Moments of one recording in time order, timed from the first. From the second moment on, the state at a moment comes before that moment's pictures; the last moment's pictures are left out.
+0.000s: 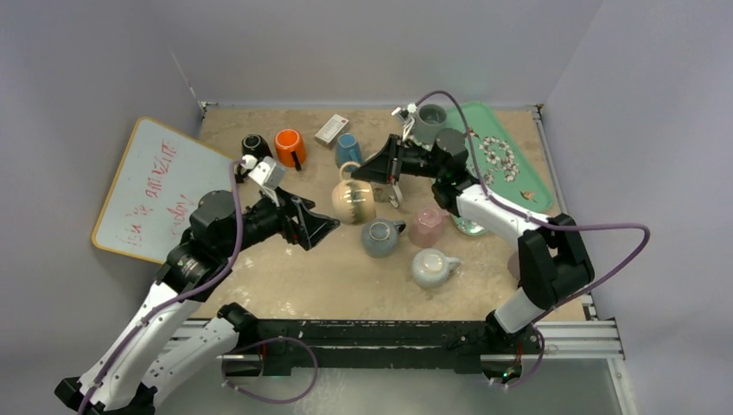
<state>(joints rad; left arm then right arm) -0.58 0.68 0.87 -0.33 0.35 -0.45 0.50 1.60 1.01 0.74 -0.97 0.93</state>
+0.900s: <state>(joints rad) -0.58 0.56 0.92 -0.61 0.09 -0.12 0.21 1.67 1.72 -0.59 0.03 0.92</state>
